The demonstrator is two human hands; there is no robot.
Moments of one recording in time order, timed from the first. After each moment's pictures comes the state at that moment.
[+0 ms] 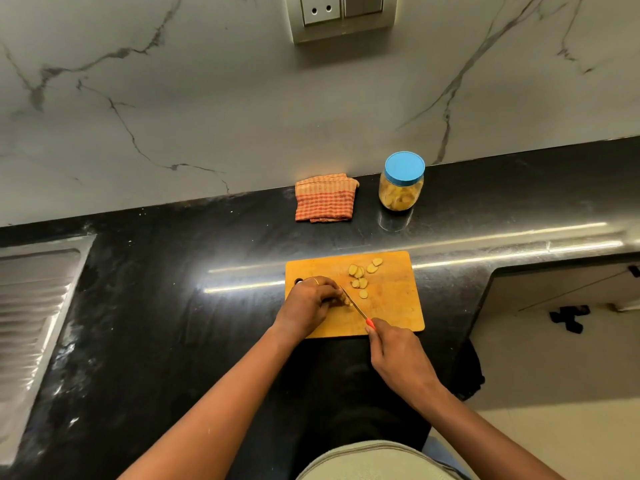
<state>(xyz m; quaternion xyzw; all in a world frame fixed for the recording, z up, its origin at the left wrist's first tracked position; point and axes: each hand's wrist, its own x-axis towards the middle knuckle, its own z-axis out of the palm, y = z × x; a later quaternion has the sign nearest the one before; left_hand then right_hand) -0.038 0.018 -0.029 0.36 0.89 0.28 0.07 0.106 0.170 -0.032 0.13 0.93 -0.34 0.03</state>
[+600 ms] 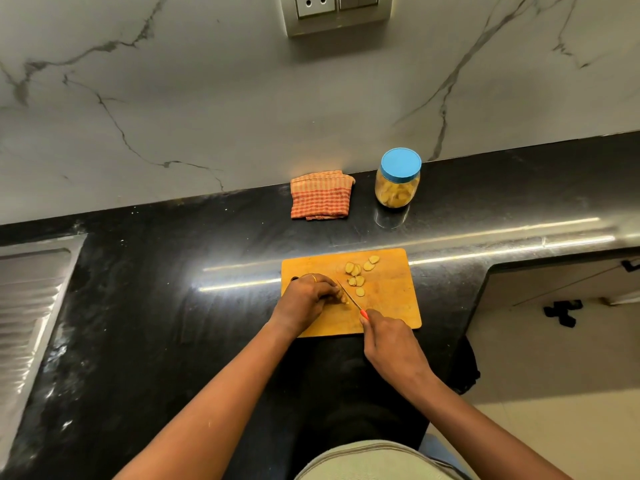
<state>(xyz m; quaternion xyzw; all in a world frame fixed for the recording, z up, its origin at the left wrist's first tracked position) -0.047 0.019 -0.034 0.40 0.87 0.28 0.06 0.093 0.167 -0.027 0.14 0.94 -0.31 0.05</state>
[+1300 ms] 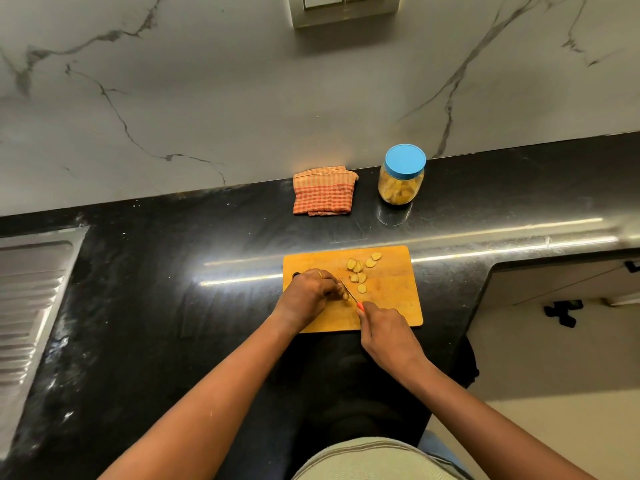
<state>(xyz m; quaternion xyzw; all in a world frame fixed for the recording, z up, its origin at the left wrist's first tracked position) -0.050 0.021 -0.035 0.44 0.86 0.25 0.03 0.078 0.167 -0.032 0.13 0.94 -0.31 0.07</state>
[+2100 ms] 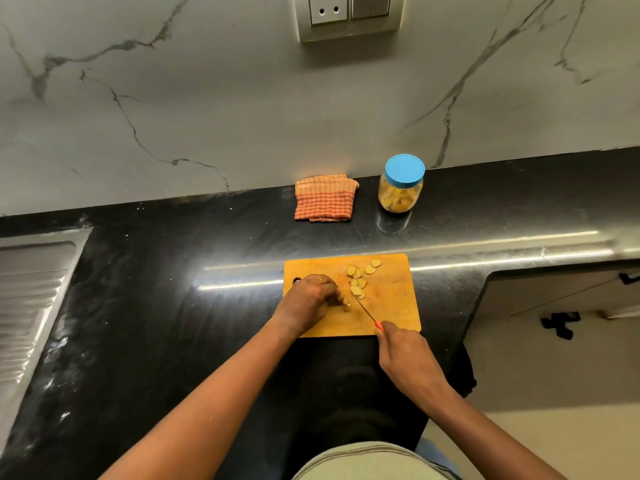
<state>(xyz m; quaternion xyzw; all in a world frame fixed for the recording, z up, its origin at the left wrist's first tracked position) -0.047 0.019 -0.041 0.42 0.88 0.23 0.06 0.113 0.184 -0.028 0.15 0.94 -0.29 0.08</state>
